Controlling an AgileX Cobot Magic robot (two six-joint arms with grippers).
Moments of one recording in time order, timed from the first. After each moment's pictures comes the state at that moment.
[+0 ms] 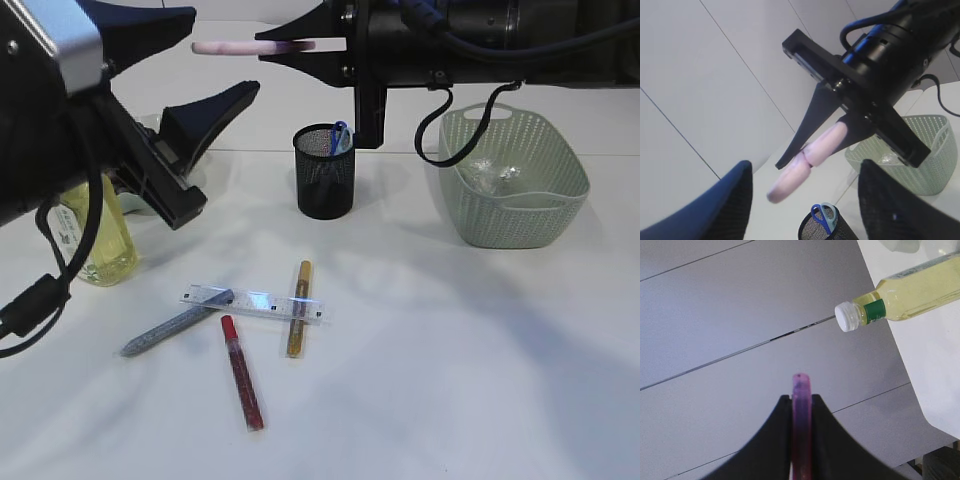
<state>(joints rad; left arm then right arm) -0.67 1.32 -0.61 0.05 -0.70 0.52 0.31 1.78 -1.30 1.77 0.86 -0.19</state>
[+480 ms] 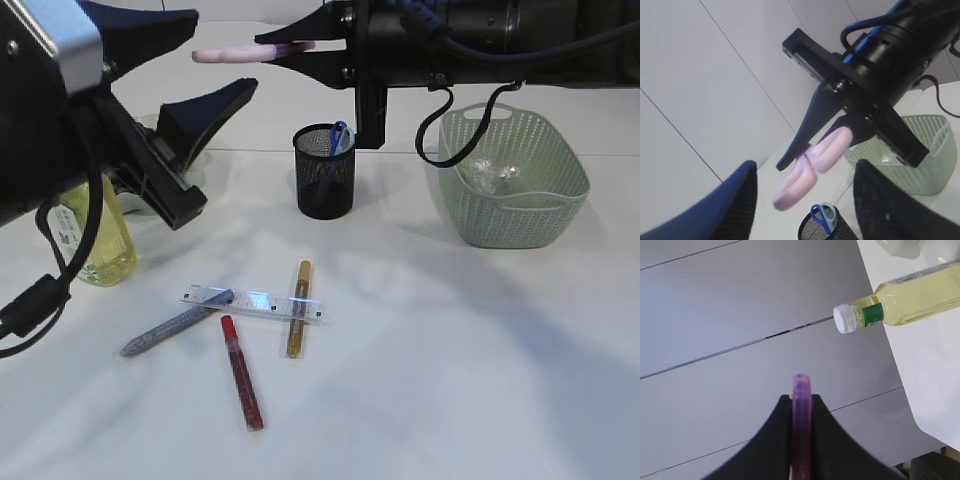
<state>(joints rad) -0.67 1.32 -0.61 0.05 -0.70 0.52 0.31 1.78 -1.30 1.77 0.86 -0.24</state>
